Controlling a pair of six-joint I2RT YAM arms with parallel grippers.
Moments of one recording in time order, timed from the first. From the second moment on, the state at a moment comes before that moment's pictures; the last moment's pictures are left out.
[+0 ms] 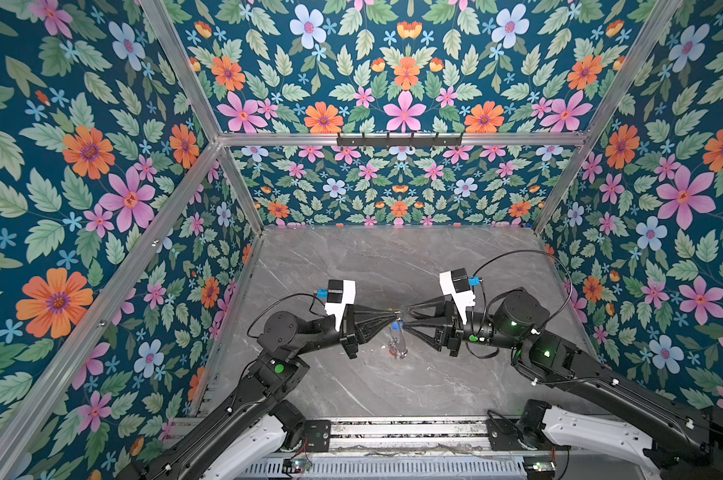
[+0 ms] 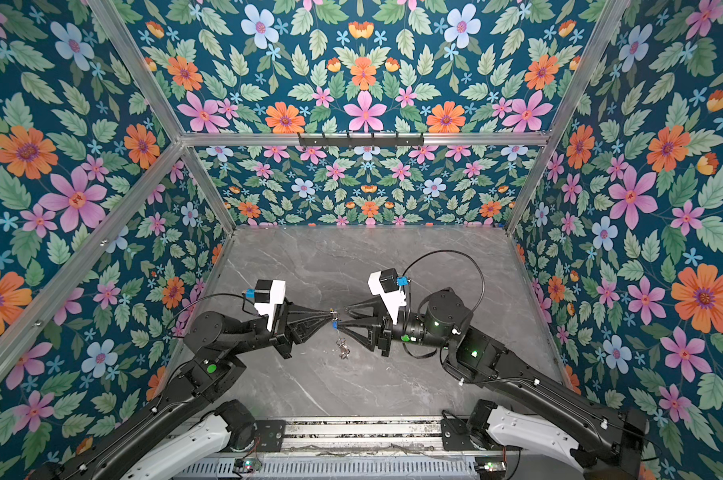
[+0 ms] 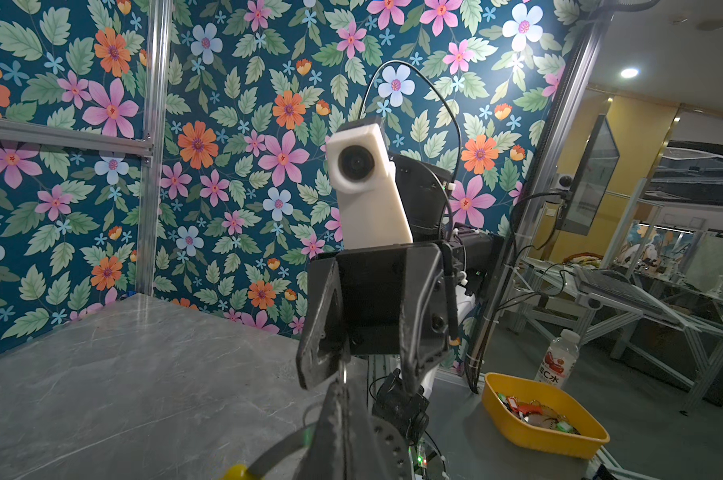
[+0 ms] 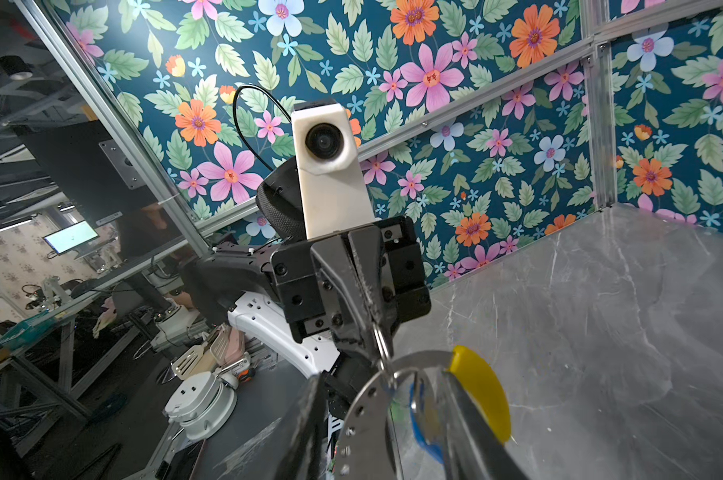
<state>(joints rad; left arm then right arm) -0.73 0.72 0.65 0.43 0.72 -0.45 0.94 0.94 0.91 0.11 -0.47 0.42</state>
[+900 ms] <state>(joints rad) -0.73 0.72 0.64 0.43 0.71 -0.45 0.94 0.98 0.92 0.15 -0.50 0.45</state>
